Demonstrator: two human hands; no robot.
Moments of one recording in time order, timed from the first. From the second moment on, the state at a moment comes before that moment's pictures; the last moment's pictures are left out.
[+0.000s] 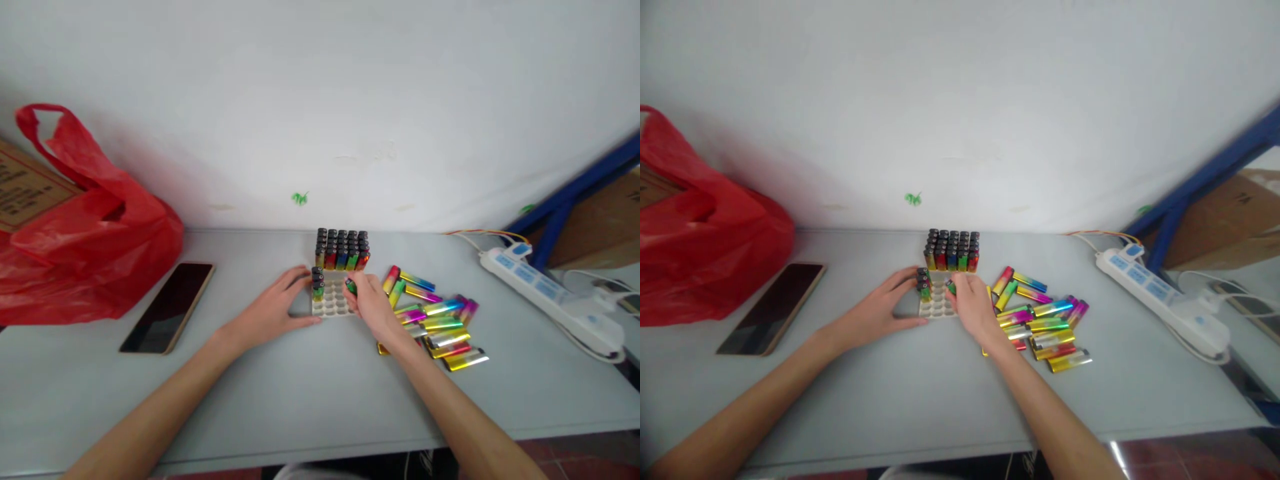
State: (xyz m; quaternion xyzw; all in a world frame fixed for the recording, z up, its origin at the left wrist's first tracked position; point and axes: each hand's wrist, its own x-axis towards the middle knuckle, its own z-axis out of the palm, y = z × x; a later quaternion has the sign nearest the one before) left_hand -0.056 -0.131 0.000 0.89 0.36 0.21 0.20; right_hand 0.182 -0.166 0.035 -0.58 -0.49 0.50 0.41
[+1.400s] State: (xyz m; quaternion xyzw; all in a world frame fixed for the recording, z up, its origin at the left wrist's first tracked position) left_hand -0.055 -0.131 0.000 0.89 0.35 0.23 0.20; right_hand 0.192 -0.176 0.035 -0.50 -0.76 0.24 0.35
